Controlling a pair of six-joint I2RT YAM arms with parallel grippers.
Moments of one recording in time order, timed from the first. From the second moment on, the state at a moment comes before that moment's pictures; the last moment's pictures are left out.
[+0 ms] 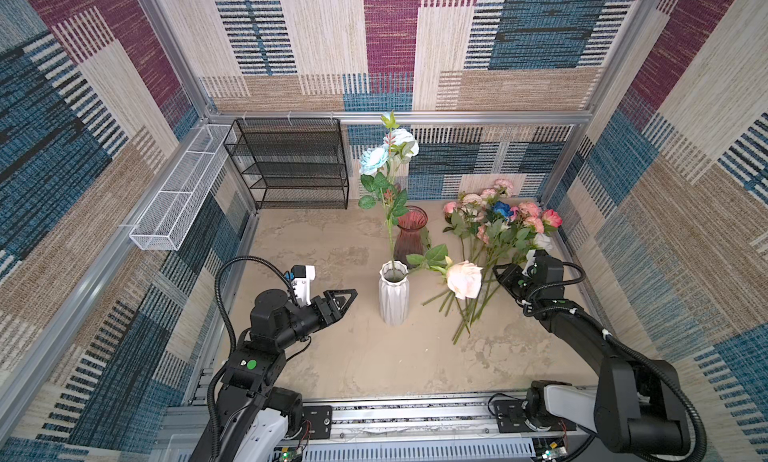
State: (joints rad) left arm -0.26 0.57 0.59 -0.36 0.56 -0.88; right arm -0.09 1.23 0.53 0.09 -0.33 0.78
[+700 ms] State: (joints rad) left arm -0.26 0.65 0.62 -0.37 0.53 -0.90; right arm -0.16 1.60 0.60 0.44 -0.51 0.87
